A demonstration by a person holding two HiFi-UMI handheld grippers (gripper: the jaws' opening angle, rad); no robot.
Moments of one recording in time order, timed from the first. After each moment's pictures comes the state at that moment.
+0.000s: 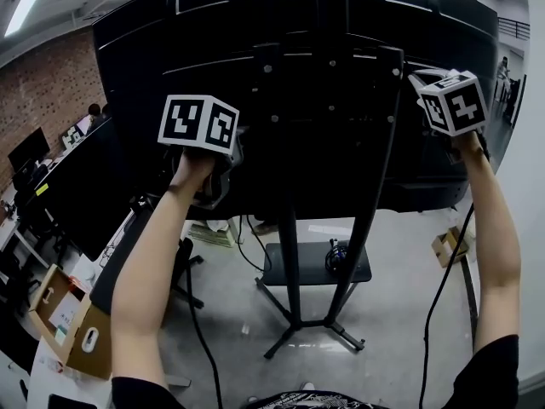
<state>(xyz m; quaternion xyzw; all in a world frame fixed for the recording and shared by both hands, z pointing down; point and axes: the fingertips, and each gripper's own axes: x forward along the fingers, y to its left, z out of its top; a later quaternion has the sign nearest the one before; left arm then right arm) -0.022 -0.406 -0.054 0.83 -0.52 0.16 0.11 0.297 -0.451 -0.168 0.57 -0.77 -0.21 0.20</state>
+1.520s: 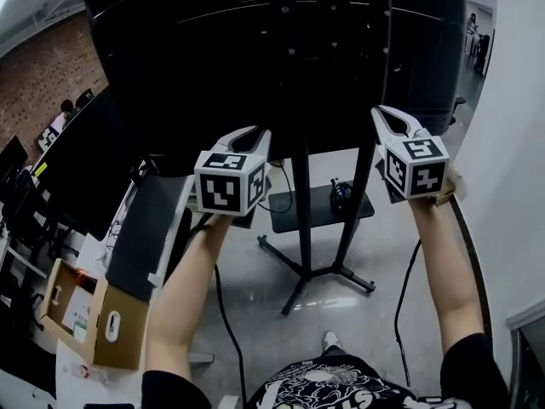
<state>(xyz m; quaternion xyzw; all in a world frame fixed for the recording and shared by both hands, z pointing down) -0.031 -0.282 0.028 0.85 -0.51 0.08 -0.03 0.191 -0.290 0.001 0.58 -0.81 -0.11 0.05</state>
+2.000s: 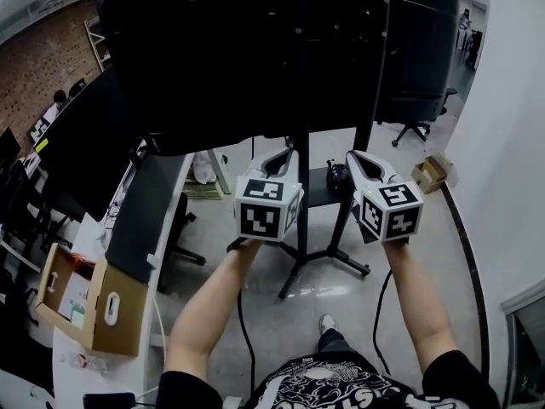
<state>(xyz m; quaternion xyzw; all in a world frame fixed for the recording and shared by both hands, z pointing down) 0.004 -0.203 0.096 0.88 -0.48 0.07 0.00 0.123 -0.196 0.112 0.55 -0.84 -0.02 0.05</state>
